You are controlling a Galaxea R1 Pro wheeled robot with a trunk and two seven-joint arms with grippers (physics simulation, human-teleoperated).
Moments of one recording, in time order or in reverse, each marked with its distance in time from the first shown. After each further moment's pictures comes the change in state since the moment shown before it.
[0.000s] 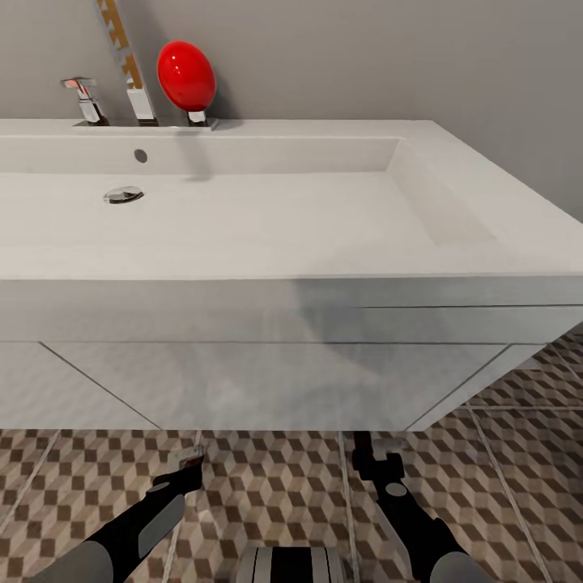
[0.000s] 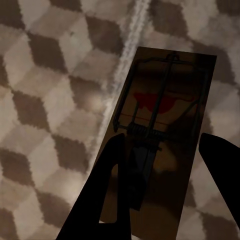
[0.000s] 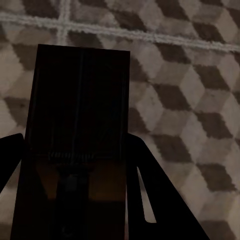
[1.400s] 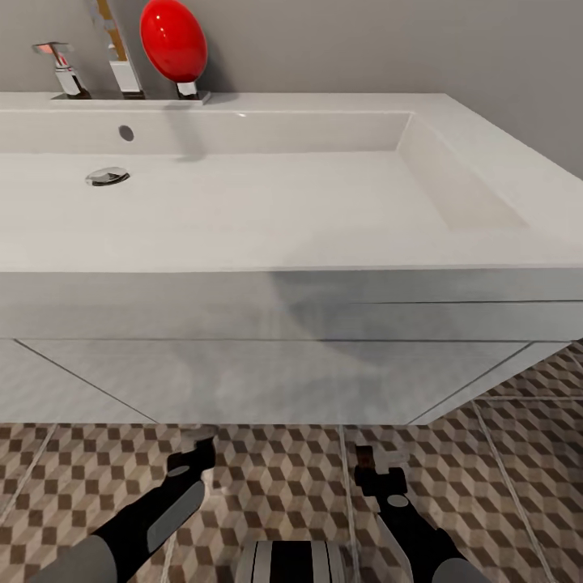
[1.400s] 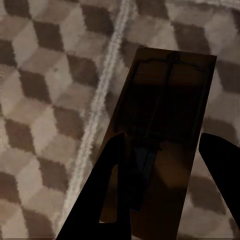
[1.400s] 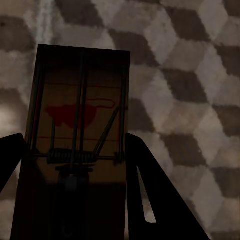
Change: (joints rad) left arm 0.007 0.013 -0.080 -0.261 0.007 0.014 0.246; right arm 0.000 0.000 -0.004 0.082 -0.008 0.002 0.002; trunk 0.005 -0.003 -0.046
